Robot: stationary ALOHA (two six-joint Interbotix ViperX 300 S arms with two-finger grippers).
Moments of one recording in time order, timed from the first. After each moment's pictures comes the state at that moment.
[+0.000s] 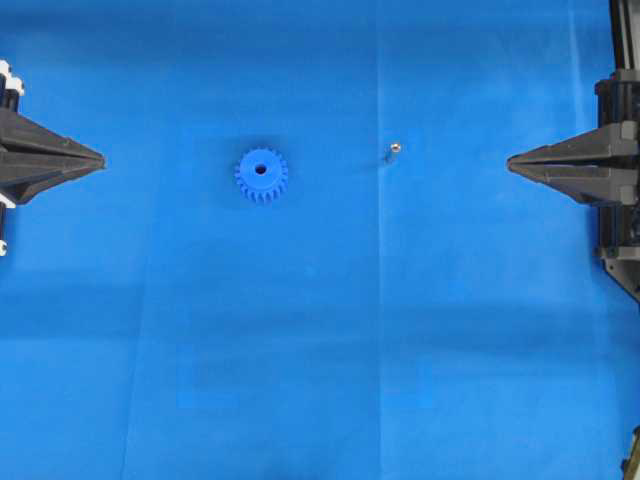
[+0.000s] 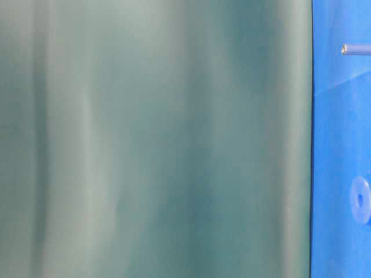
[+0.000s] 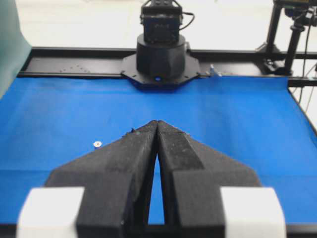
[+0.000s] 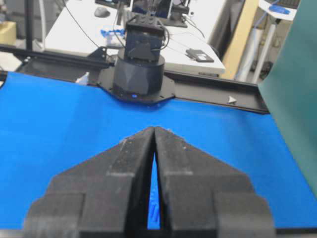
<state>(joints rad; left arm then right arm) 0.00 -0.97 1.18 0.00 -0.29 0.00 0.00 -0.96 1.17 0.00 -0.30 0.00</state>
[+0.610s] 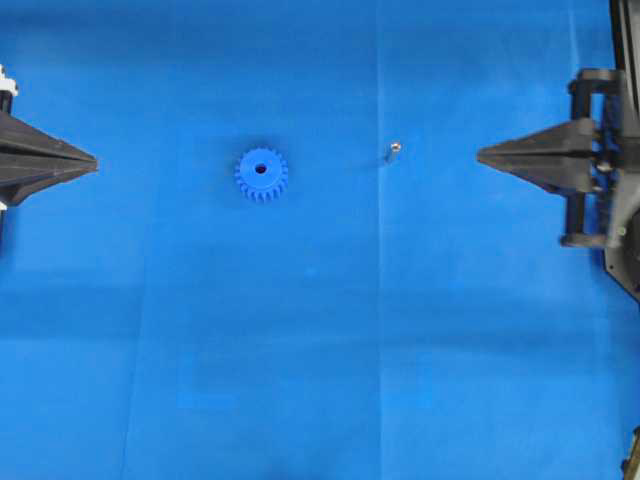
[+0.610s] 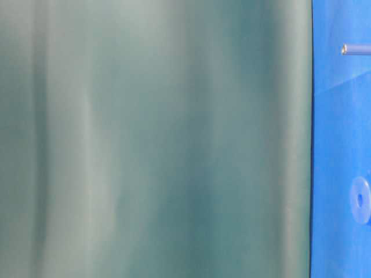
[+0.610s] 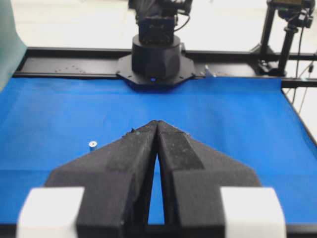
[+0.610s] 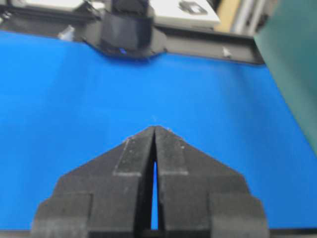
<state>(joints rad) -0.01 -1.00 1.18 0.00 -0.26 -0.01 -0.08 -0.82 1.17 0.03 -0.29 0.00</state>
